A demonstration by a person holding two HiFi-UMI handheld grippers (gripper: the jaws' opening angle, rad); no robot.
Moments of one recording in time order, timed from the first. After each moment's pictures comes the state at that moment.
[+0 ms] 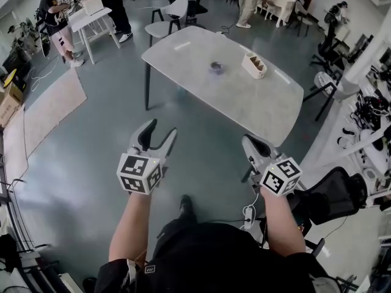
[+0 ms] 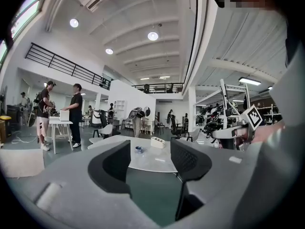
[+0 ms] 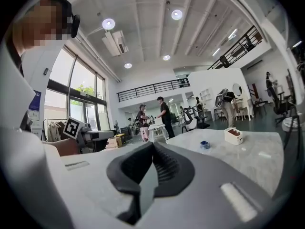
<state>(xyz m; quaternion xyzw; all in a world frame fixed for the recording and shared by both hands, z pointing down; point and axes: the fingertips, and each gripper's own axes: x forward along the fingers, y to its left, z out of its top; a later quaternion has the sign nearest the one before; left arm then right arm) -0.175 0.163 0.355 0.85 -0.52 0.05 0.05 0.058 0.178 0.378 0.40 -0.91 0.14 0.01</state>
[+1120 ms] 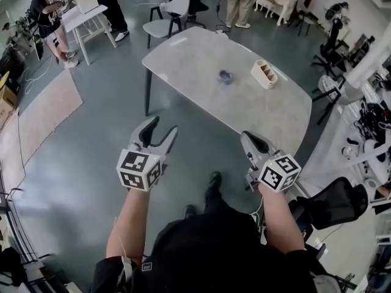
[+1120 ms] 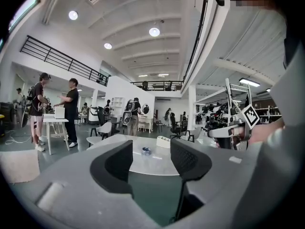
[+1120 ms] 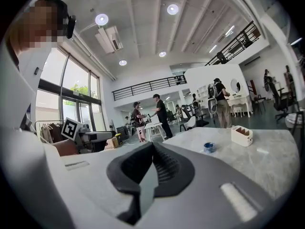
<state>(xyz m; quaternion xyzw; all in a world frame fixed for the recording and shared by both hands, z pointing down) -0.249 0.016 0.375 0.86 -0.49 0.06 0.07 -0.022 0.031 0.396 0.41 -0.90 0.16 0.01</state>
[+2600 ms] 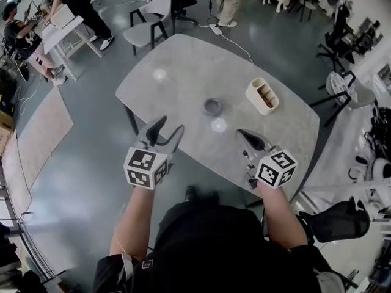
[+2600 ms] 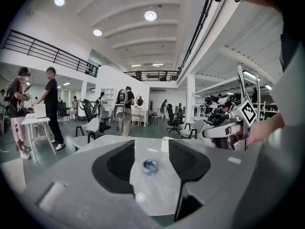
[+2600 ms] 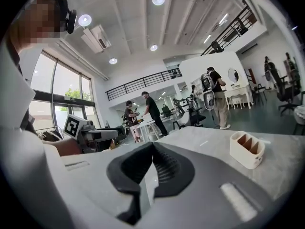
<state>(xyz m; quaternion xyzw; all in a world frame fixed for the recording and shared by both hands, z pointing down) -0.111 -0.340 0.416 0.88 -0.45 0.12 0.08 0.075 -0.313 0.445 0.40 -0.89 0.20 0.02</state>
